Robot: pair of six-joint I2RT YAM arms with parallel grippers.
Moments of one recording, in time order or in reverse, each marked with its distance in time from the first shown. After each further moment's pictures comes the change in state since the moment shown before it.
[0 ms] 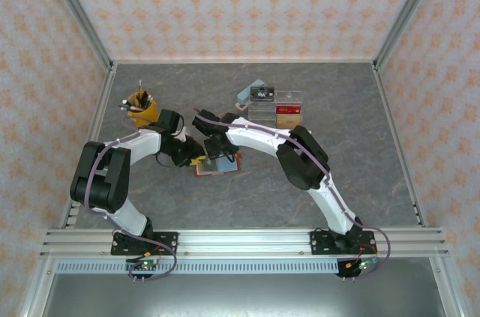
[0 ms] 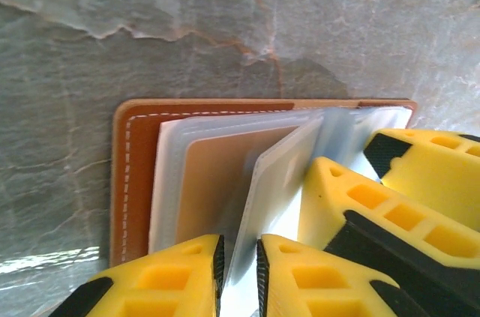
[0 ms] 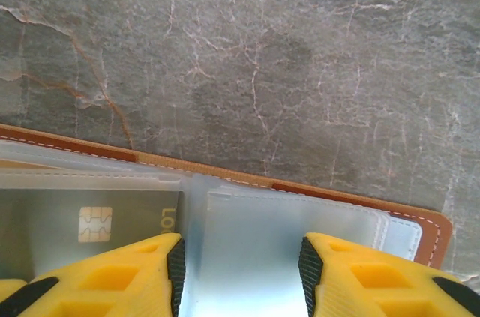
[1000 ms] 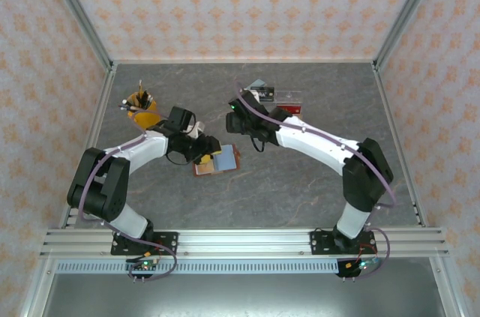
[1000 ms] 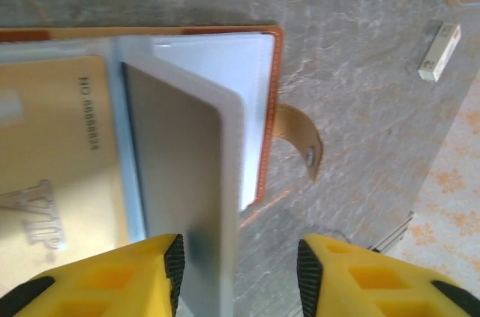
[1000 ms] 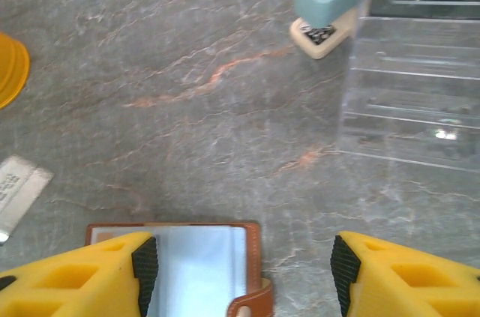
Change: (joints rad) left arm -0.133 -0.064 0.029 0.072 0.053 -0.079; right arm -0.110 -0.557 -0.447 0.344 0.174 0.064
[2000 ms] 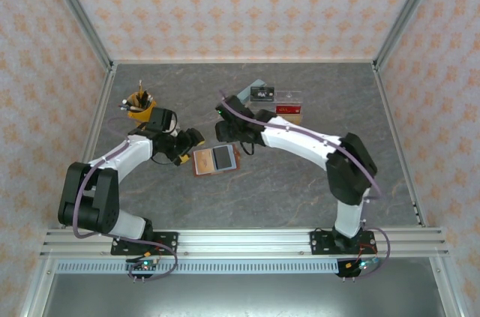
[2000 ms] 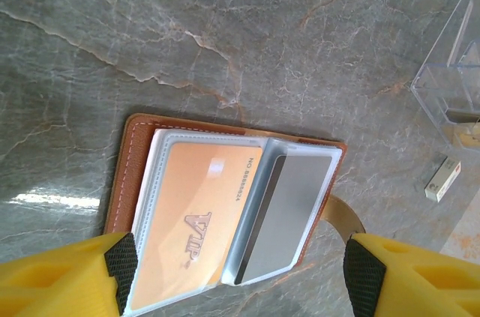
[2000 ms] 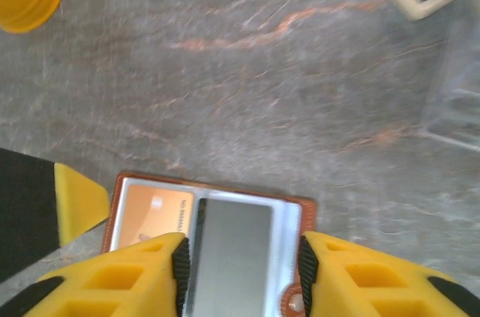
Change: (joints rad) left arm 0.152 -0.115 -0.065 -0.038 -0.173 -0.112; right arm 0.059 0.152 0.119 -0.045 -0.143 -0.079
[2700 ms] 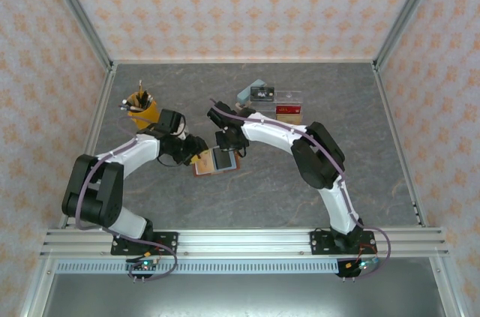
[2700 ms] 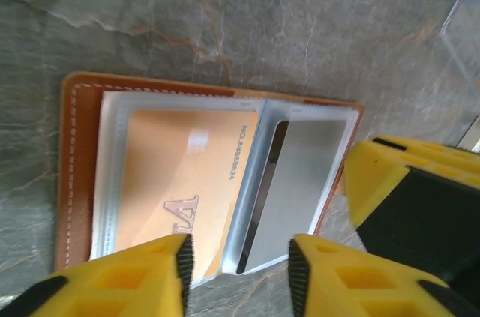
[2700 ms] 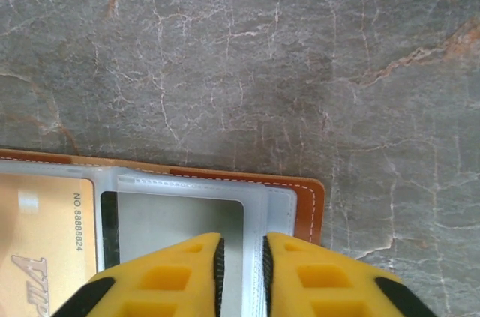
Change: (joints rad) left arm -0.077 0.070 0.004 0.013 0.036 0.038; right arm -0.027 0.272 0.169 -0.201 -0.089 0.055
